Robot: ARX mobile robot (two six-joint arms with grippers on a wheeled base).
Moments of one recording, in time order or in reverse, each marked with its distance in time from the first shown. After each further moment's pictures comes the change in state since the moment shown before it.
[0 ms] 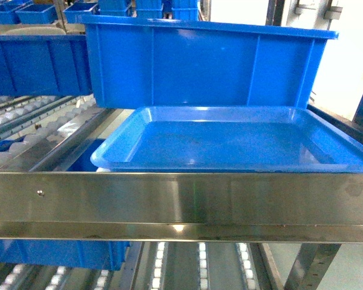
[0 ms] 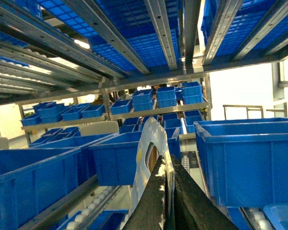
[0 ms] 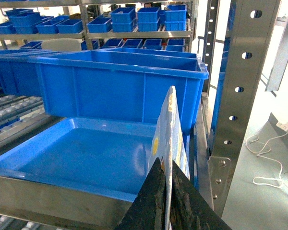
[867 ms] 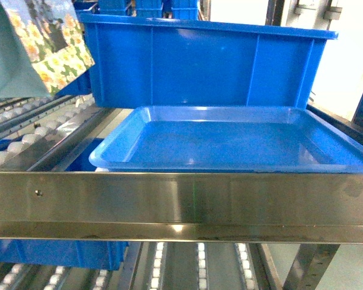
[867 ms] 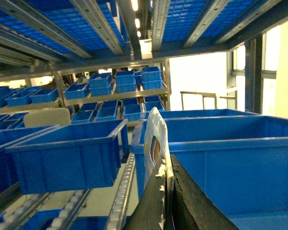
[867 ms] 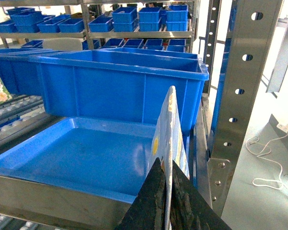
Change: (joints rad) left arm -0.323 0.647 0.341 0.224 -0.164 -0.014; right arm 0.000 0.000 0.000 0.000 0.000 0.000
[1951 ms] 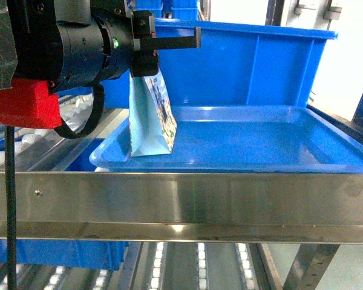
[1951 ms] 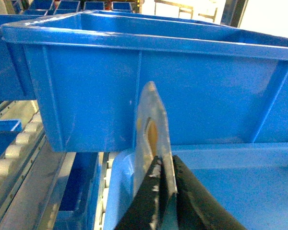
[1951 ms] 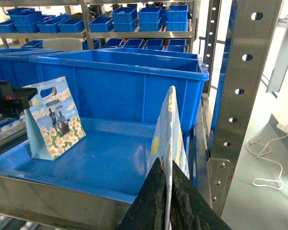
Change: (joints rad) left arm -0.129 0.473 0.384 -0.350 -0.044 -0.299; right arm 0.000 0.000 0.000 0.000 0.000 0.000
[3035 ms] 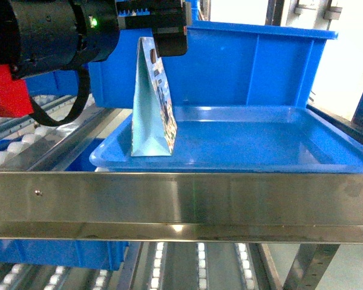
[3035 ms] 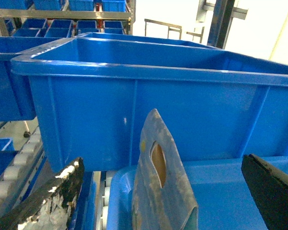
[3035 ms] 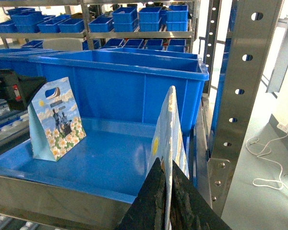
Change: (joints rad) left arm 0.019 -0.055 -0.039 0.067 0.056 0.028; right arm 0.000 0.000 0.000 0.000 0.000 0.000
